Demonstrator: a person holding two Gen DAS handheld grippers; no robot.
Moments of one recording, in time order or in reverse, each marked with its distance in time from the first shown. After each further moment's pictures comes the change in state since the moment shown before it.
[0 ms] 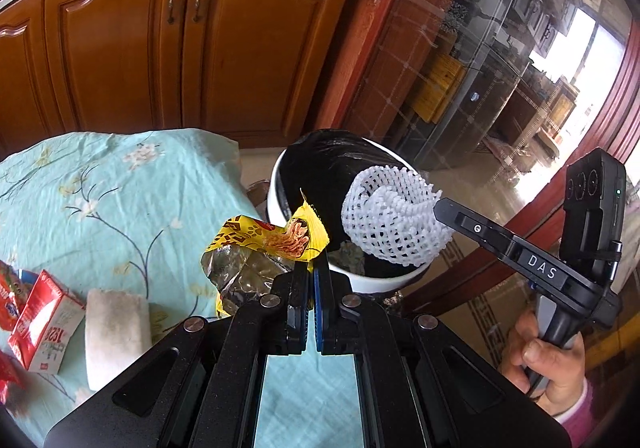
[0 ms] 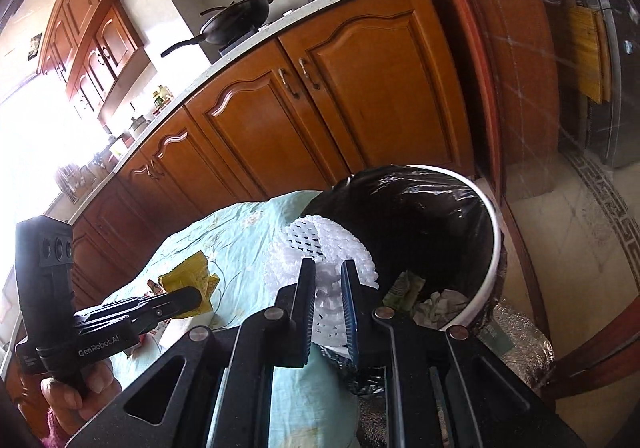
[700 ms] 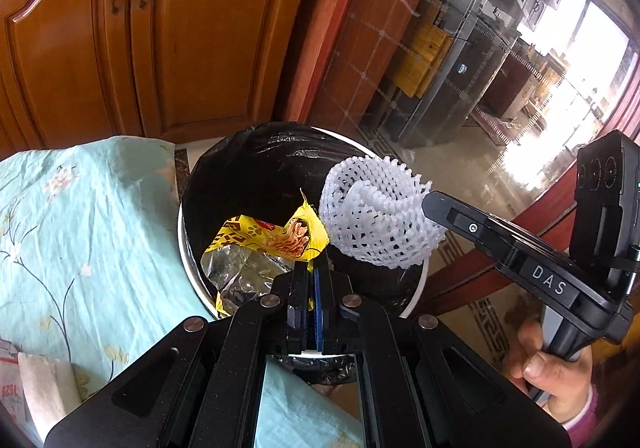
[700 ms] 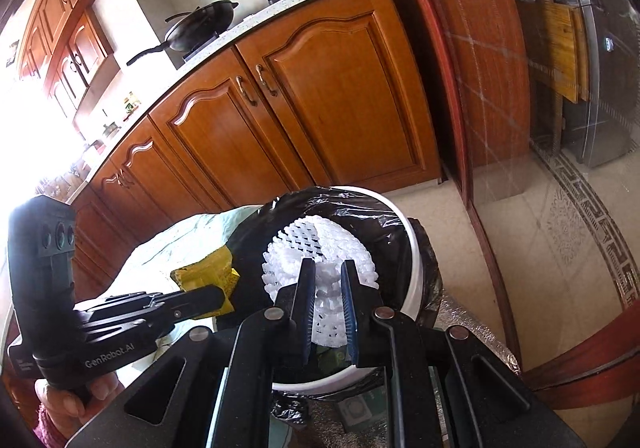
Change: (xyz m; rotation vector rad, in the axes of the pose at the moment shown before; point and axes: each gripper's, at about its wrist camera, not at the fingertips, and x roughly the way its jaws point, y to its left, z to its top) left arm 0.078 -0.044 0.031 0.049 0.095 -0.043; right arm 0.009 -0.048 0.025 0.019 0.014 -0.081
